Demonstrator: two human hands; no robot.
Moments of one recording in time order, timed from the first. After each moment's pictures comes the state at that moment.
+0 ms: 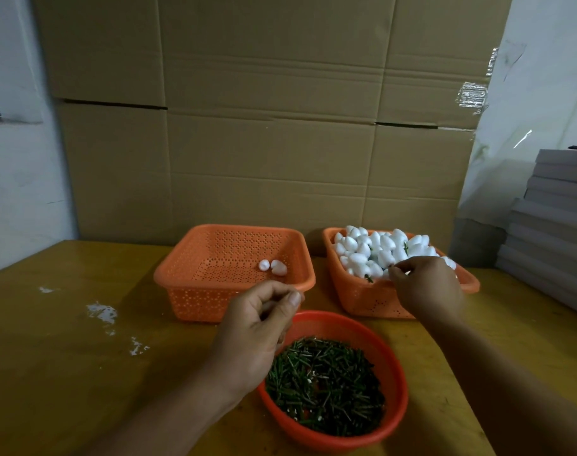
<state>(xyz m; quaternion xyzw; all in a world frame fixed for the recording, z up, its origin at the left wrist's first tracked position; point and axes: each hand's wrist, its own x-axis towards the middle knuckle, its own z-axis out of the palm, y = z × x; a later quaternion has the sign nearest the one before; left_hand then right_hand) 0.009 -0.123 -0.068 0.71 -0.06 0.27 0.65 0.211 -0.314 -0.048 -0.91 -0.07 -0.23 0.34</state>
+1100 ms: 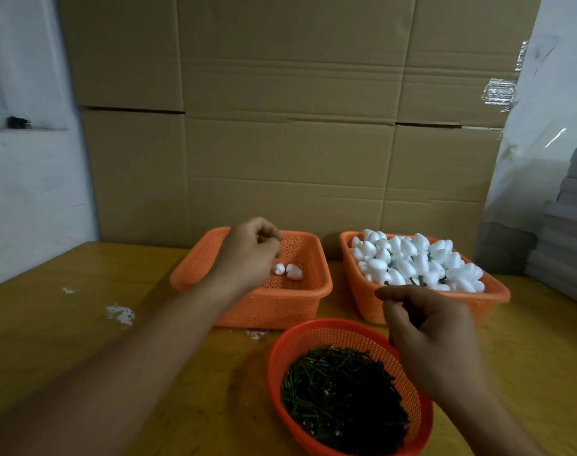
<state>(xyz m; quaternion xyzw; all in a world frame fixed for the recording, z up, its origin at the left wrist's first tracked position) 0.073 -0.054 -0.010 0.80 0.11 0.32 0.49 0.099 -0.304 -0.046 -0.79 -0.29 -0.18 0.51</state>
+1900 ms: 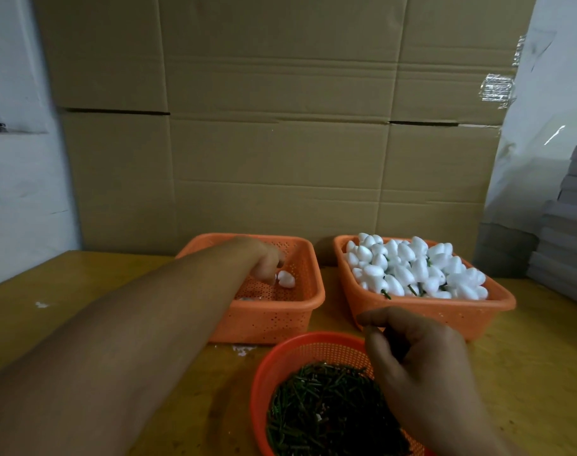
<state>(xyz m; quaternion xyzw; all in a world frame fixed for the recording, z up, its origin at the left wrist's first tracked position) 0.204 -0.011 -0.009 0.98 0.11 -0.15 -0.04 0.096 -0.301 -0.057 -0.81 -0.32 -0.20 0.45</state>
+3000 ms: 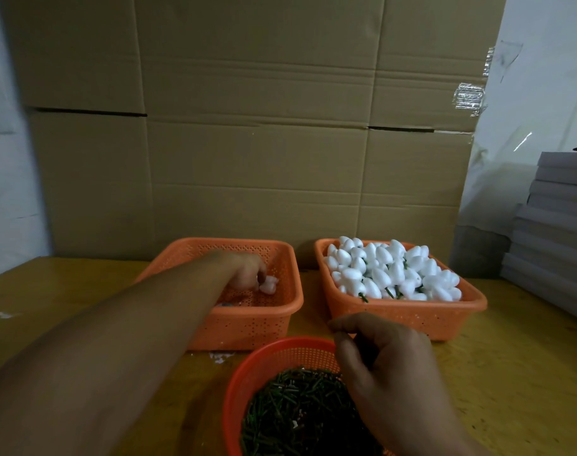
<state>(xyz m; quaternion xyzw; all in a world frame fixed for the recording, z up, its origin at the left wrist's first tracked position) 0.214 -0.002 -0.030 0.99 0.11 -0.11 0.04 0.094 -0.301 -0.054 -0.82 -0.33 -0.19 0.42</state>
